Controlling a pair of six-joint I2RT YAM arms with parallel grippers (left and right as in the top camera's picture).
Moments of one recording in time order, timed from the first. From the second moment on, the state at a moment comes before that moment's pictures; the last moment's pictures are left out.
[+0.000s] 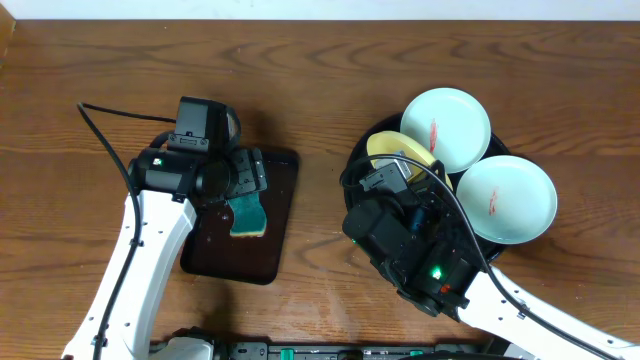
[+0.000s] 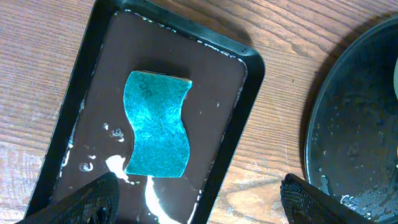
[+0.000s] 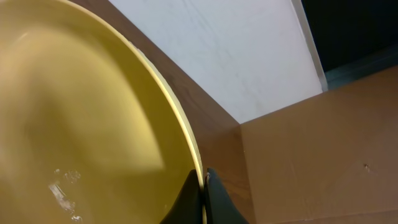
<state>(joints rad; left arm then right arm) -0.17 1.34 1.18 -1.02 0.10 -0.40 0.96 1.23 0.86 -0.49 1.24 -0.14</state>
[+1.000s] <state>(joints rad) -0.17 1.34 1.18 -1.02 0.10 -0.40 0.70 1.23 0.87 -0.48 0.84 0.05</state>
